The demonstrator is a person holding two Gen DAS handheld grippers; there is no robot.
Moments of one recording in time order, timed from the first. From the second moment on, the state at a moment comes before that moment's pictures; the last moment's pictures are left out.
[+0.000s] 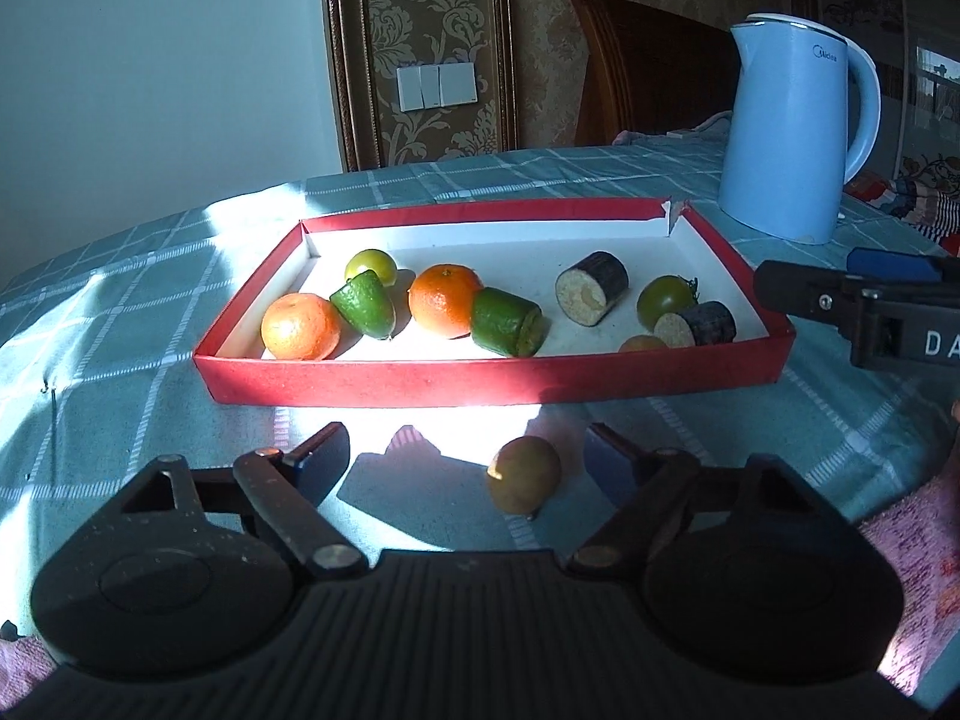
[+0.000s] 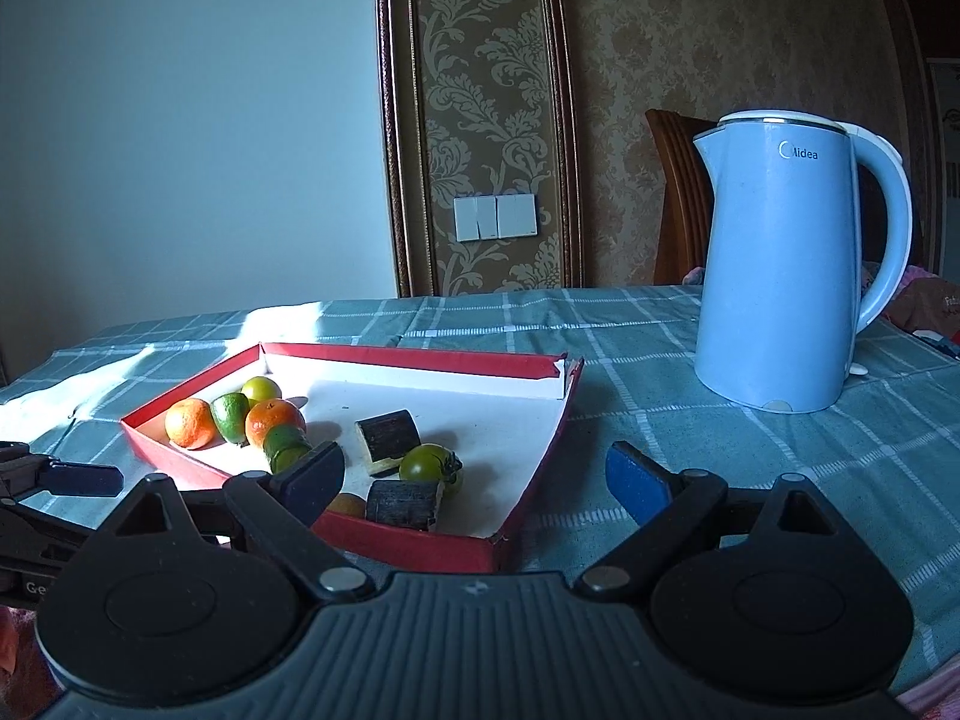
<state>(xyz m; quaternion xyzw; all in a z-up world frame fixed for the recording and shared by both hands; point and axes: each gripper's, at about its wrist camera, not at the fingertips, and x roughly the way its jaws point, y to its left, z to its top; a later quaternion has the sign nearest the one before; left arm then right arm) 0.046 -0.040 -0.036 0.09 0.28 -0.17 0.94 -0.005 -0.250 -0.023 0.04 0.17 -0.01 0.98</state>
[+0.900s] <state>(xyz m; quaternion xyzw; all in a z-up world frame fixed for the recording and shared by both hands) 0.049 -0.032 -0.024 0.07 0.27 -0.19 0.94 0.002 -0.245 -0.030 0.03 0.20 0.00 0.98</state>
